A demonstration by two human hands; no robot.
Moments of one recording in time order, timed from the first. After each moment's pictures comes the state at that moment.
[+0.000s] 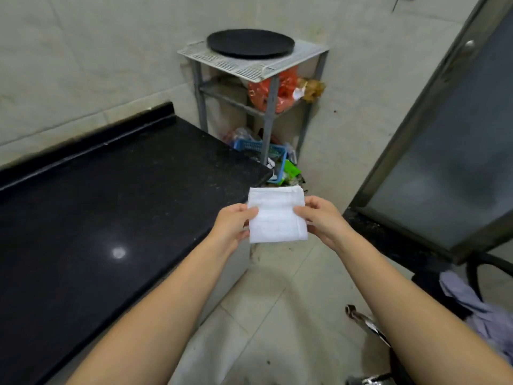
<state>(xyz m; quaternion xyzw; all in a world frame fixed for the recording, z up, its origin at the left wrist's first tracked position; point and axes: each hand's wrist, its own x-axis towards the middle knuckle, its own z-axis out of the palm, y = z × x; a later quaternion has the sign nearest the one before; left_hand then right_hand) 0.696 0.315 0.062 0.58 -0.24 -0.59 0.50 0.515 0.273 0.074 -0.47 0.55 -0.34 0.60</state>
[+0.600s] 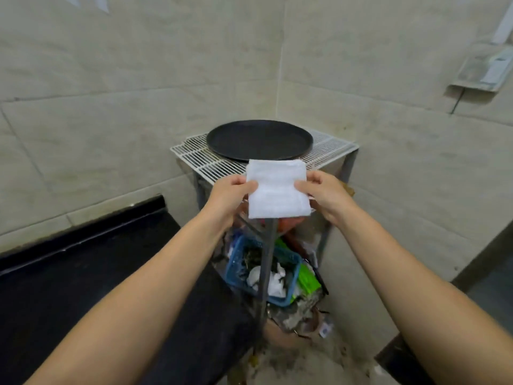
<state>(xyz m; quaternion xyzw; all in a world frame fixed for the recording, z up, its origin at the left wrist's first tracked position) 0.739 -0.084 0.190 0.59 -0.36 -0.40 0.60 0.565 -0.166 0.195 -0.62 0.43 -0.39 0.54</state>
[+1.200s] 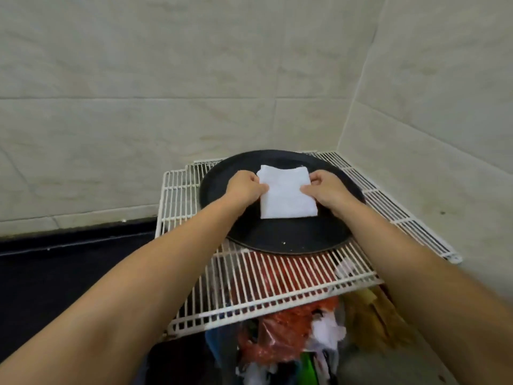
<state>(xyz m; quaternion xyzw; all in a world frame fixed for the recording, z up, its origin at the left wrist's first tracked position) 0.815 -0.378 0.195 0.83 -0.26 -0.18 0.46 0.693 -0.516 0.199 -0.81 0.35 -0.19 0.42</state>
